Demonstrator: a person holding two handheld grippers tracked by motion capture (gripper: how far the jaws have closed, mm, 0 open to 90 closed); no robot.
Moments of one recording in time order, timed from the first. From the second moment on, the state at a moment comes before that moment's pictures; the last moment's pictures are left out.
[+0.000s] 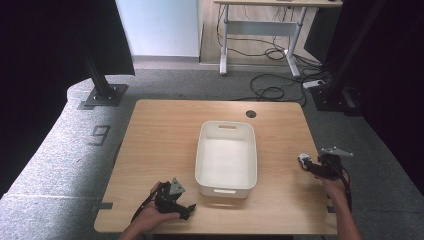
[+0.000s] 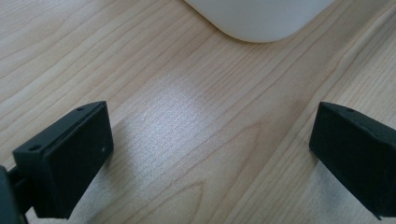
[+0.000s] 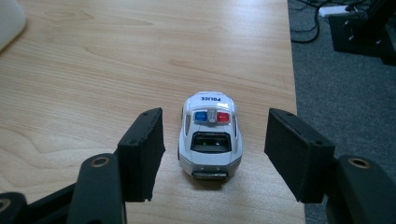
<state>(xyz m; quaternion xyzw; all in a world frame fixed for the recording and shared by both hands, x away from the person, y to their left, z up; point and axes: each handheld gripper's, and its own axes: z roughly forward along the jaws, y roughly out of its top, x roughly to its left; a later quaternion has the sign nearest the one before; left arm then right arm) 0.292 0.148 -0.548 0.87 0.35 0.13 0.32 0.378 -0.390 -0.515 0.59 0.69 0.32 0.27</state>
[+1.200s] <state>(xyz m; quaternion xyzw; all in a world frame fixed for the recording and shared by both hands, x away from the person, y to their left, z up) 0.291 0.148 -0.548 0.87 0.35 0.13 0.33 0.403 -0.381 -0.534 0.59 0.70 0.31 0.25</state>
